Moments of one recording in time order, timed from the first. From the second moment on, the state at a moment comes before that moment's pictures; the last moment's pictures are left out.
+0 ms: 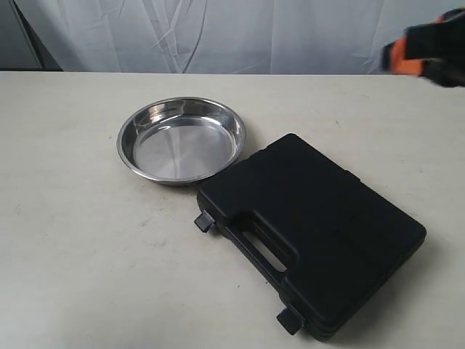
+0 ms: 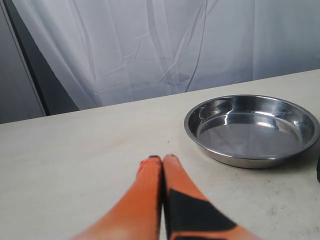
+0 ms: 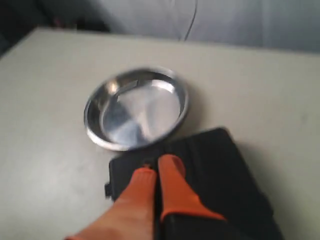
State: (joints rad) left arm -0.04 0.00 0.00 0.05 0.19 0.03; right arm 0.13 1.04 -0.89 0.77 0.71 -0.60
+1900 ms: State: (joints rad) left arm -0.04 0.00 0.00 0.05 0.19 0.03; right arm 0.73 1.84 -1.15 0.18 0.81 -0.13
